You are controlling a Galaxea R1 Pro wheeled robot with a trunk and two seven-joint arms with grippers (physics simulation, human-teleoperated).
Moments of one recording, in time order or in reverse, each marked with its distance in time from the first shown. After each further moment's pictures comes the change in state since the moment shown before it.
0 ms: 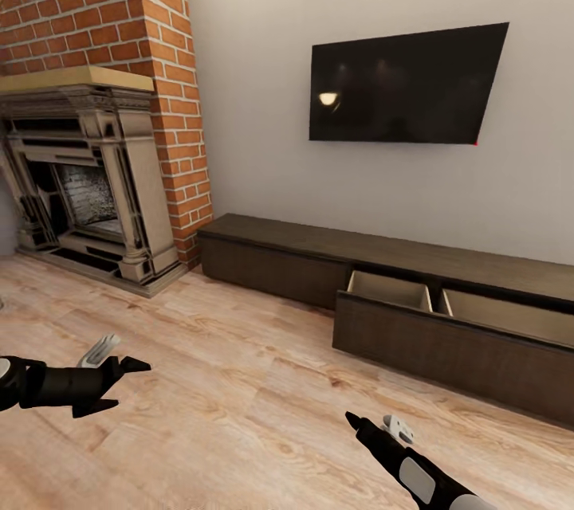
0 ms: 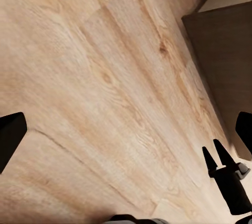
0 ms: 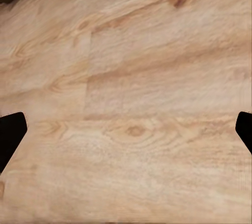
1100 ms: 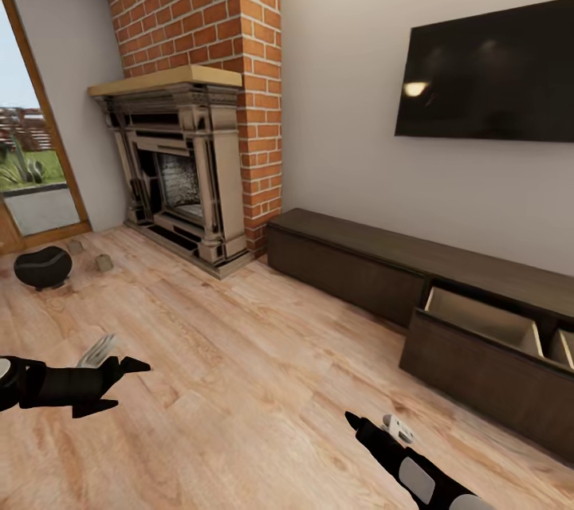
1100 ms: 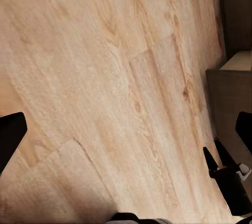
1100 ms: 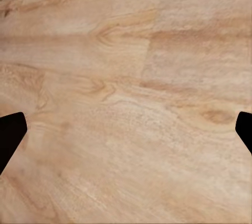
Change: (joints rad) left arm 0.000 0.000 0.000 0.001 -0.002 -0.001 0.001; right arm 0.000 0.001 0.001 -0.001 0.001 -0.001 0.001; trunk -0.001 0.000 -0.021
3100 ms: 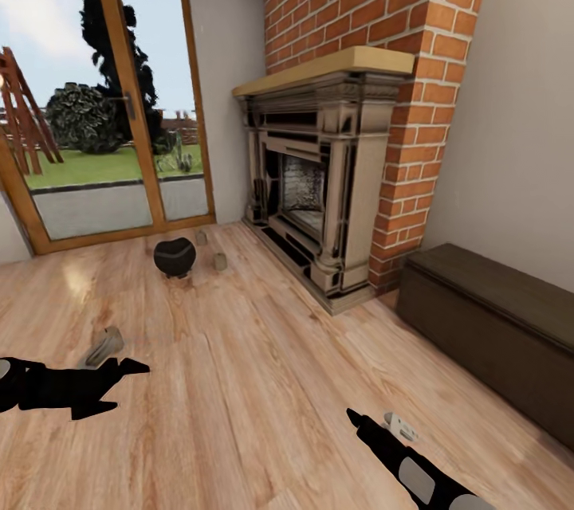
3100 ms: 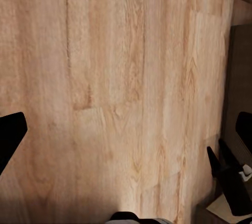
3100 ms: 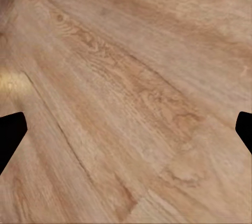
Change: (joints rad) left arm 0.000 -0.001 0.000 0.014 0.000 0.001 -0.001; right arm 0.000 0.000 0.000 0.000 0.000 -0.046 -0.001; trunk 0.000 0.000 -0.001
